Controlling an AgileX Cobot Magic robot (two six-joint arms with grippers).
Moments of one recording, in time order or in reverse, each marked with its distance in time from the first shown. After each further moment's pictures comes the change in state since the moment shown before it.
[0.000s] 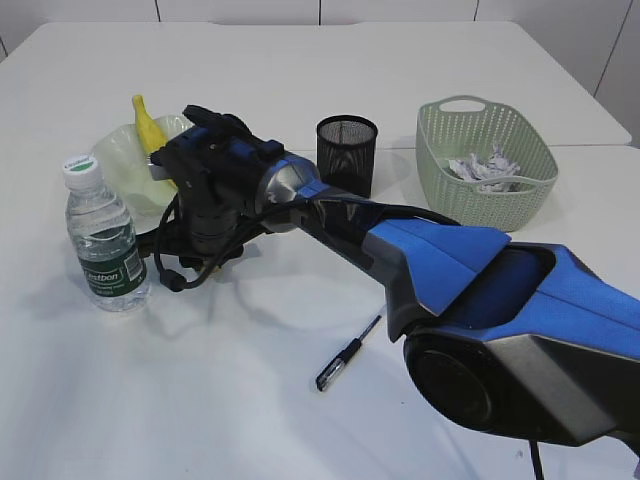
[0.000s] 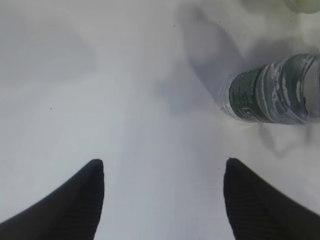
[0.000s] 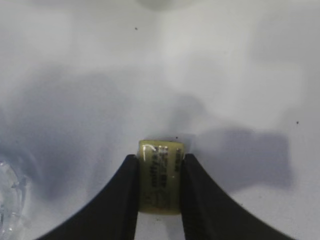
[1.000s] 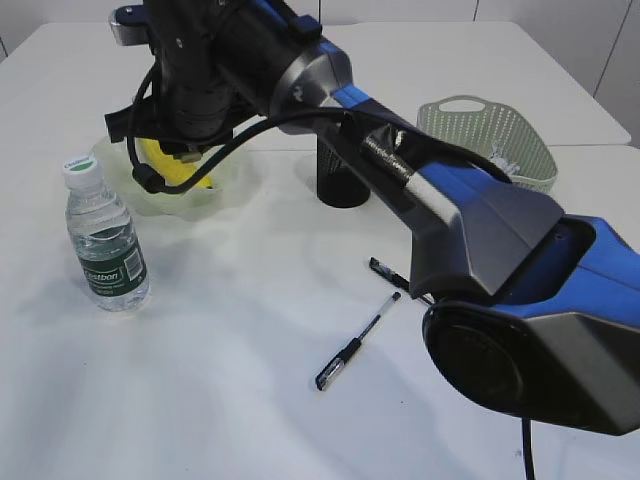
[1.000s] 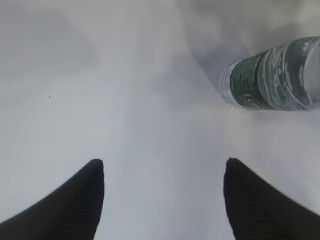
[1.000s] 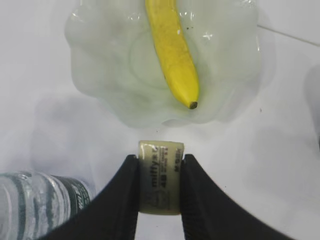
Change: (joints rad) left arm 0.000 0.000 0.000 0.004 0.033 0.000; right arm 0.000 -0.098 -0.294 -0.044 0.163 -0.155
